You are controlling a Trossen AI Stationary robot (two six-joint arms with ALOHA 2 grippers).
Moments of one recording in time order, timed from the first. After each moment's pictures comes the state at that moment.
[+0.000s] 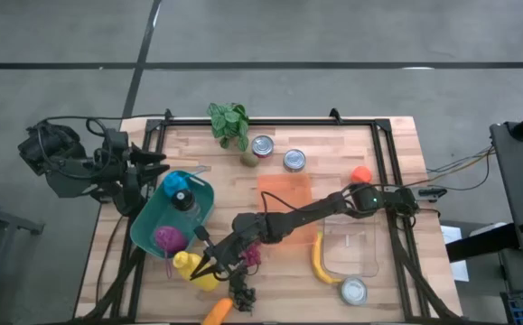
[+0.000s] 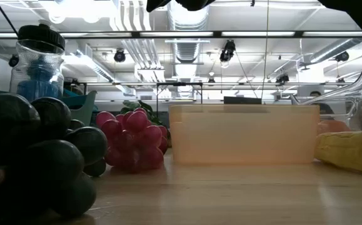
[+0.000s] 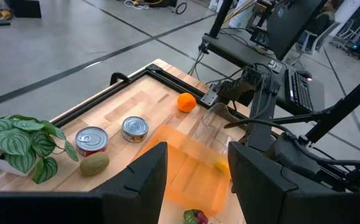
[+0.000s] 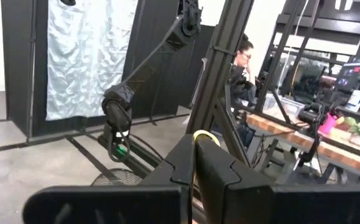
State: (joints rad) left arm -0.71 1.00 1.63 -1.28 -0.94 -0.91; right arm 0.25 2.41 1.96 0.56 -0.44 -0.19
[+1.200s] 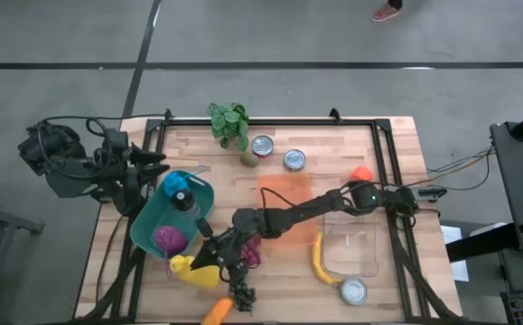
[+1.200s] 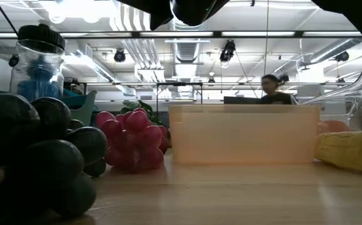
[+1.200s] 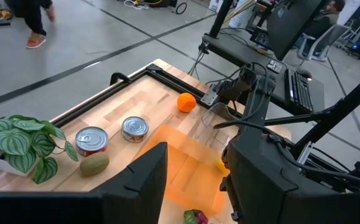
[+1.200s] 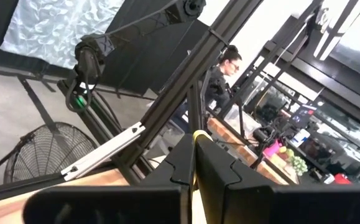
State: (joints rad) left arm -0.71 1.00 1.63 -1.28 -0.94 -0.91; right arm 0.22 2.41 1.90 0.58 -0.42 -0.58
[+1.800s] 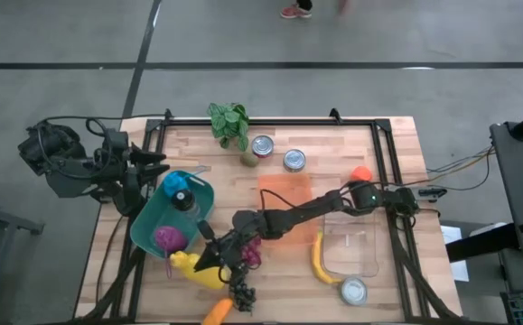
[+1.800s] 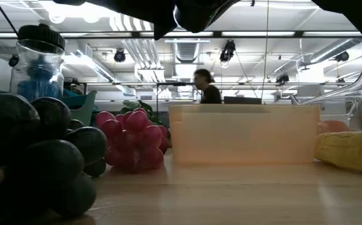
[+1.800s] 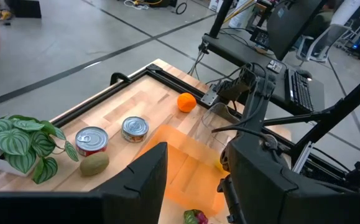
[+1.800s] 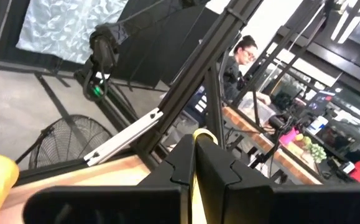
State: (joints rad) left arm -0.71 1.00 1.63 -1.28 -0.94 -0.91; right arm 0.22 2.41 1.86 0.57 -0.43 -0.55
